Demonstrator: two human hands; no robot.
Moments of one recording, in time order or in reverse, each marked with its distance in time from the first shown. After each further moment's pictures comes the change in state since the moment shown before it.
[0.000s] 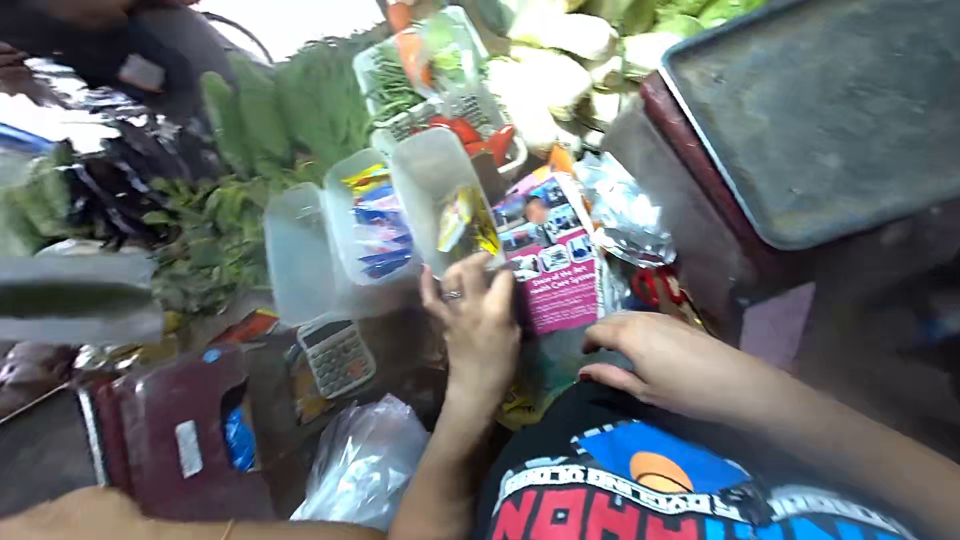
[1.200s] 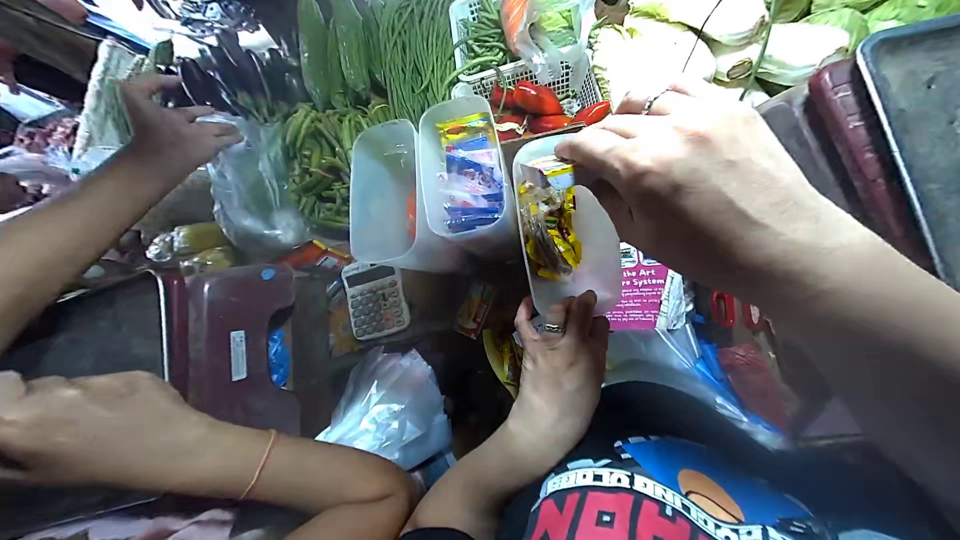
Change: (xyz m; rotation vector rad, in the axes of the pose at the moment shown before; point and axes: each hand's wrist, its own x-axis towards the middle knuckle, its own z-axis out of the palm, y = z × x) left_hand -0.050 0.027 -0.007 -0.028 -0.032 -0.021; right_hand 0.115 -0.073 -0.095 -0.647 0.571 -0.433
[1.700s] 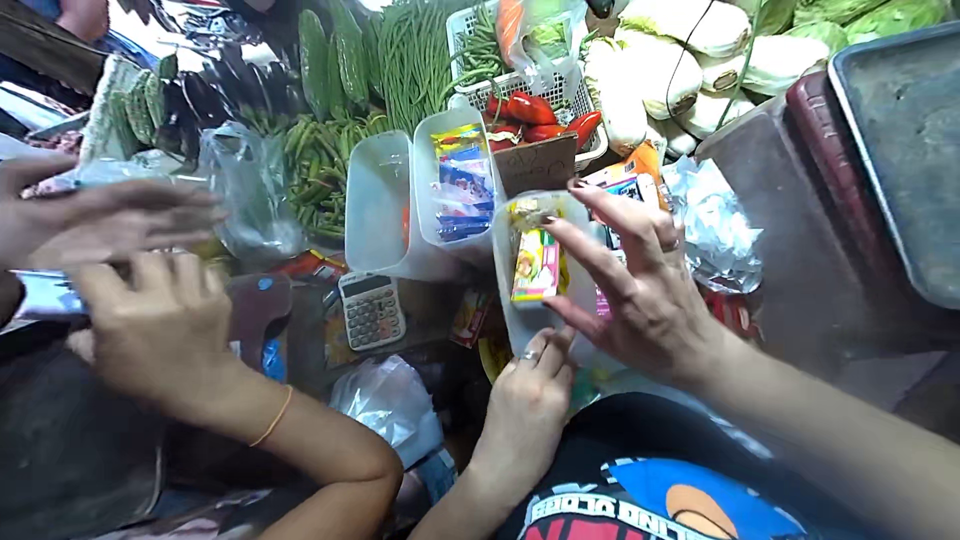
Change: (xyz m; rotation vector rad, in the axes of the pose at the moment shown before) left_hand -0.026 -0.021 -0.022 -0.116 -0.136 0.117; right_hand -0.066 -0.042 0.061 0.207 0.298 0.141
